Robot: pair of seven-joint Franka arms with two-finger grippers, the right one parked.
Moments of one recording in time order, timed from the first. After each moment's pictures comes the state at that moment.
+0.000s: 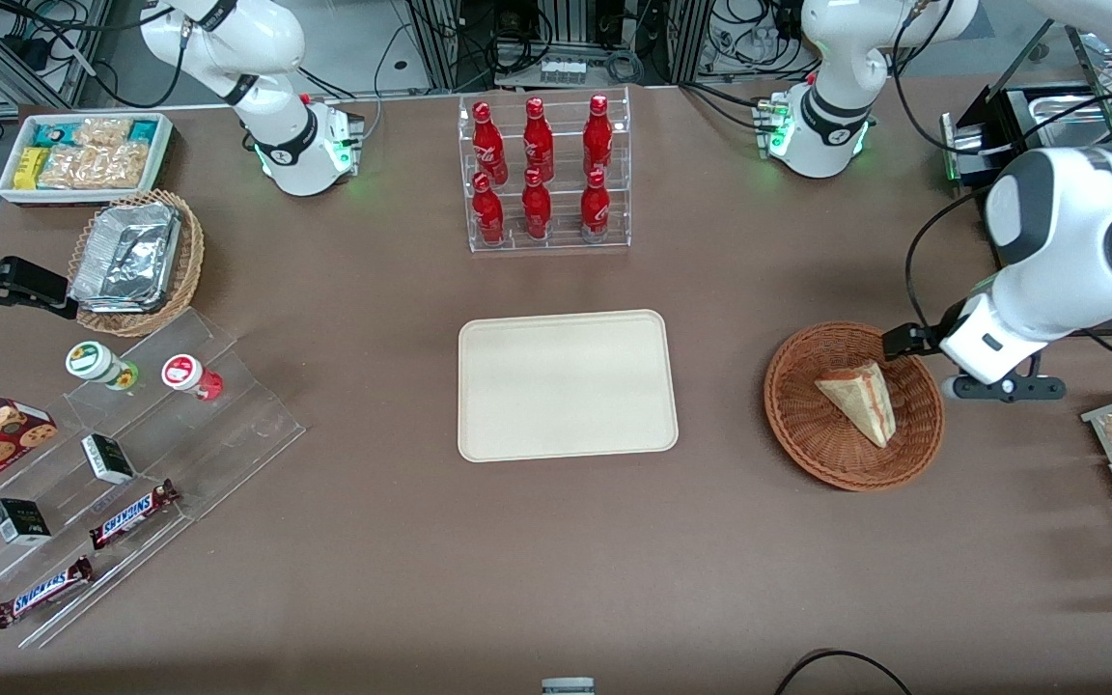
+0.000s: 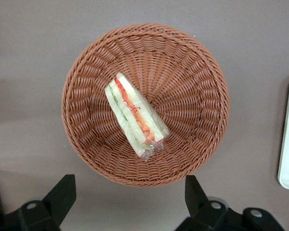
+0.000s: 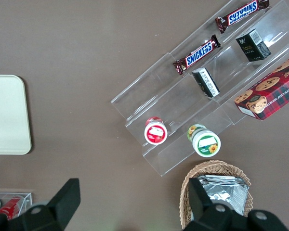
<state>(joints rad) -0.02 0.11 -0.02 -1.99 -0.02 1.99 -0.03</state>
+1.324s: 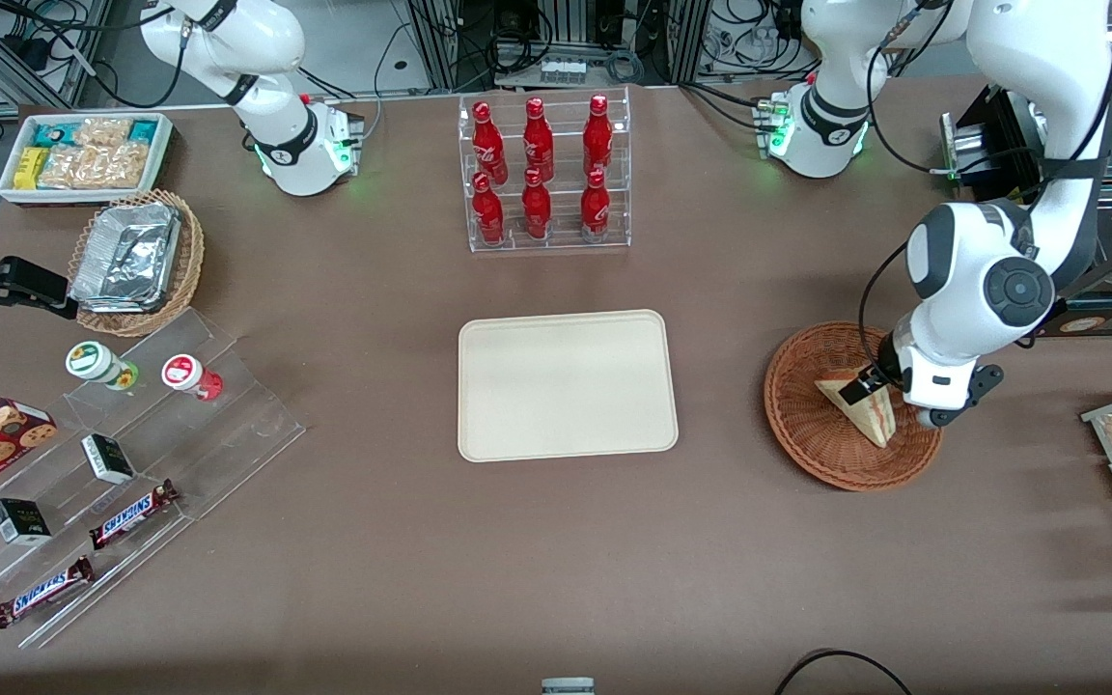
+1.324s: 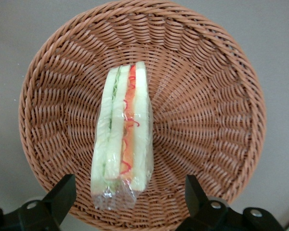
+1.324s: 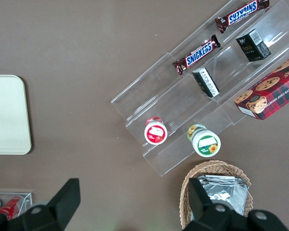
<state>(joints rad) -0.07 0.22 -0.02 -2.15 0.01 2.30 -0.70</state>
